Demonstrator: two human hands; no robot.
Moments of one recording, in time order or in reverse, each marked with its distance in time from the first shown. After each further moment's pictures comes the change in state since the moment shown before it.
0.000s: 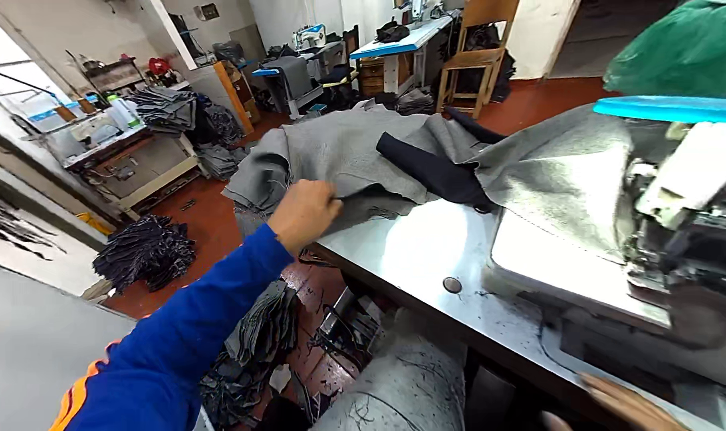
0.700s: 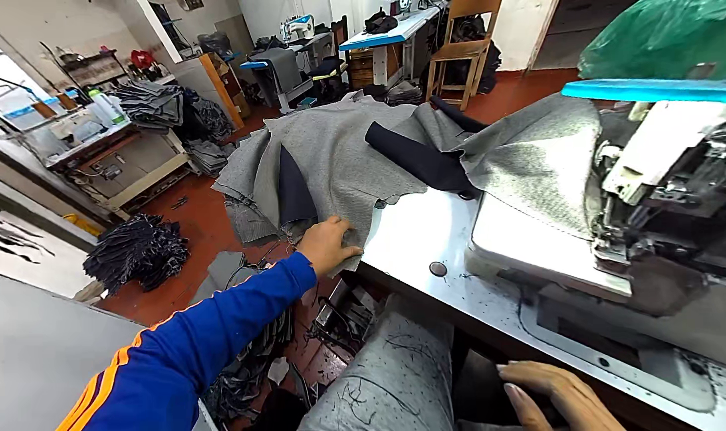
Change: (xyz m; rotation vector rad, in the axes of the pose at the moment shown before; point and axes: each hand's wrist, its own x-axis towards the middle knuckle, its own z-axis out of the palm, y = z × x) left_hand -0.007 -0.010 0.113 -0.112 -0.152 0.011; right_hand 0.008 -0.031 0.007 0.059 -0.193 0.057
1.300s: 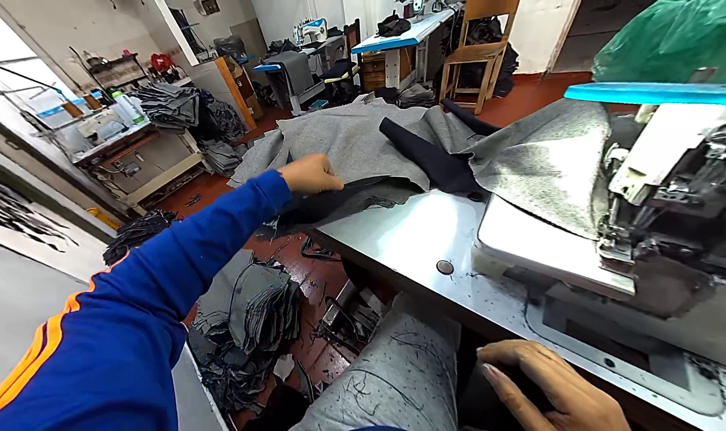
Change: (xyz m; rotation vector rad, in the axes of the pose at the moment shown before) left_hand 0.026 0.012 -0.143 -0.041 -0.219 -0.079; right_hand 0.032 -0.019 -0.012 0.047 -0.211 -0.061
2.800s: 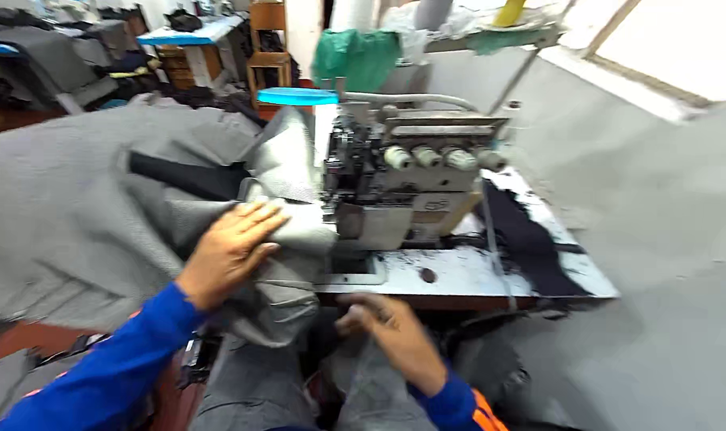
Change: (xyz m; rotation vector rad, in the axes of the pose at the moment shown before) left_hand 0.039 0.112 0.185 -0.008 0.535 1.016; right_hand -0.055 0.031 -0.046 0.392 0.310 0.516
